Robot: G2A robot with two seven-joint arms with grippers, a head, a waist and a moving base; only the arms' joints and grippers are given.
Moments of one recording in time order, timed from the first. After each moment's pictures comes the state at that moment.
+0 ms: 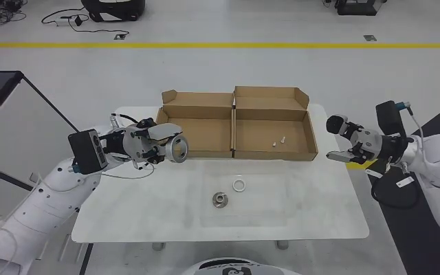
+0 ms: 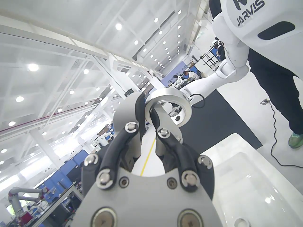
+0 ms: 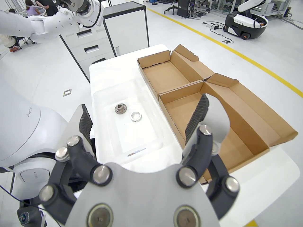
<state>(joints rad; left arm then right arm) 1.01 -0.72 -0.92 -1.72 1.44 -0.58 1.24 -1.55 -0.65 1.70 -1.72 0.02 -1.01 0.81</state>
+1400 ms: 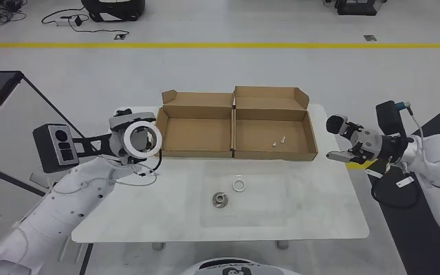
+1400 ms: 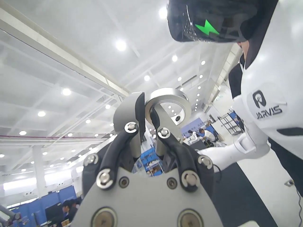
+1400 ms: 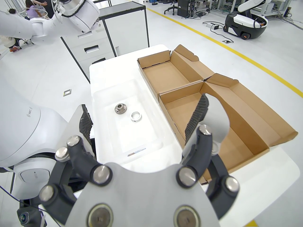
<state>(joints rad) 1.03 -0.77 -0.88 -1.83 1.12 -0.52 1.30 -1.55 -0.65 1.70 -1.72 0.02 -1.01 0.81</state>
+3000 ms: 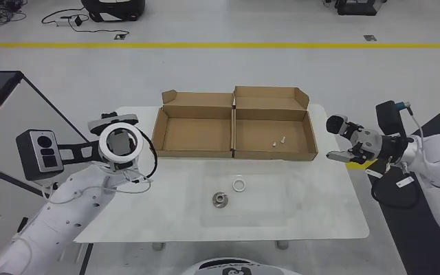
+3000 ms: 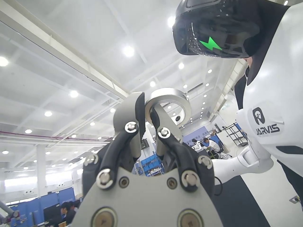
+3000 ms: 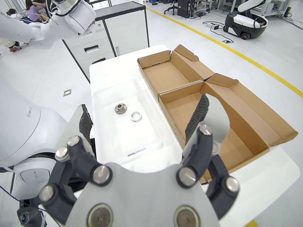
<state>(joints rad) 1.14 -0.79 -0.99 -1.93 1.06 -0.54 1.28 -1.55 -0.65 1.70 -1.72 0.02 -1.01 0.81</state>
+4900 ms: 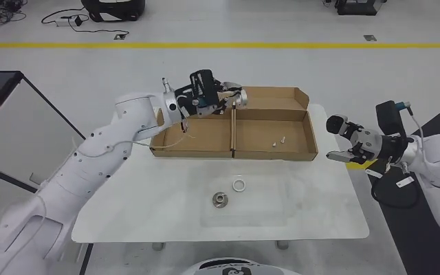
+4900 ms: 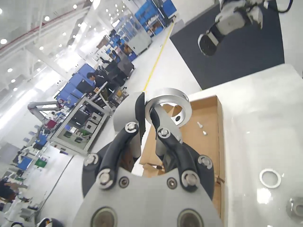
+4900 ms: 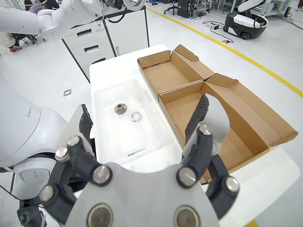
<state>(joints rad) 0.69 -0.97 -0.74 -1.61 1.30 -0.59 0.16 -1.55 -0.65 1.70 -1.72 0.02 -1.01 0.81</state>
